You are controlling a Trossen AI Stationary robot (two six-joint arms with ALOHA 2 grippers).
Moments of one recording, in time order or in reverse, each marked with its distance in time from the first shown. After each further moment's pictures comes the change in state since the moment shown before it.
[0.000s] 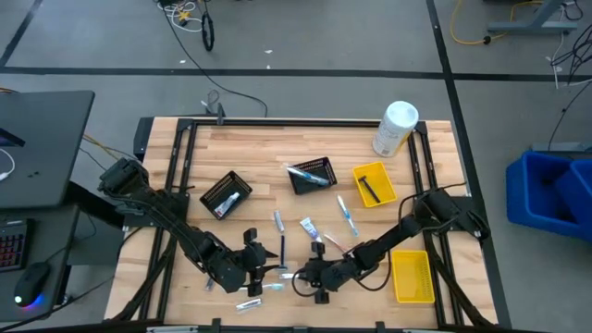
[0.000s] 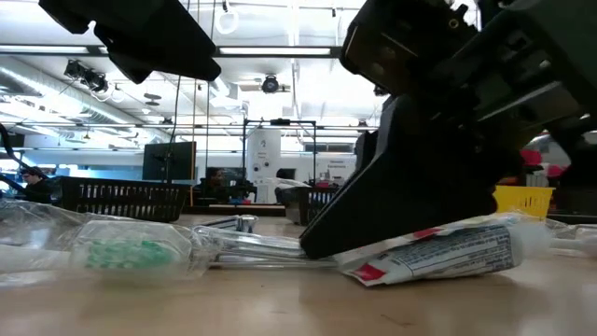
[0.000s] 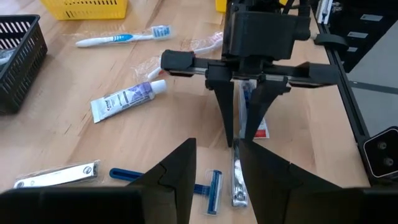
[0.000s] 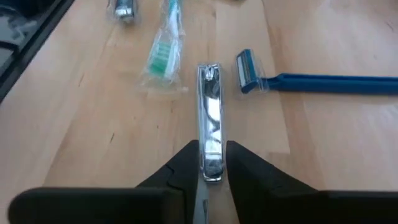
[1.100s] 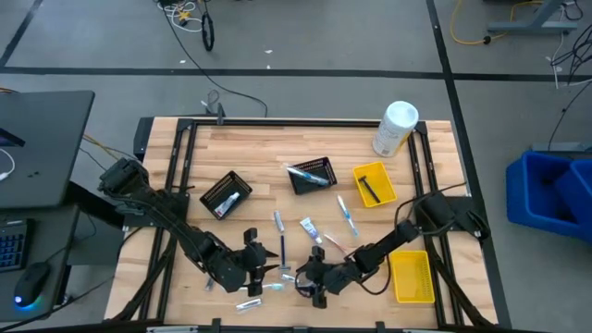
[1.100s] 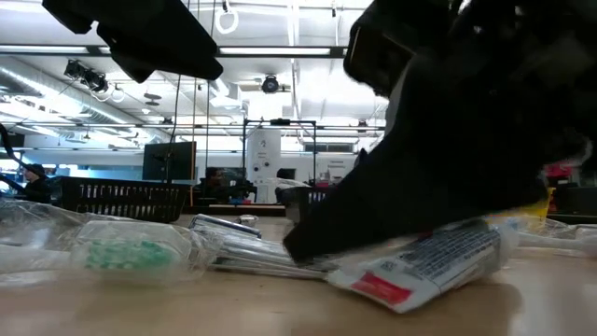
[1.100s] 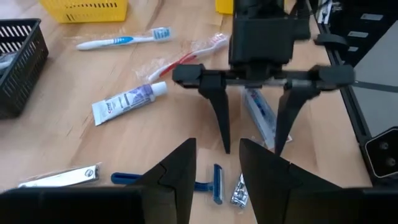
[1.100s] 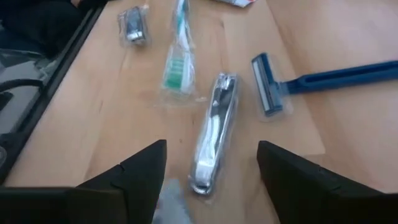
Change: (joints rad) left arm 0.000 0.000 0.000 0.003 -0.001 0.013; right arm 0.022 0.055 -0.009 0.154 0.013 0.128
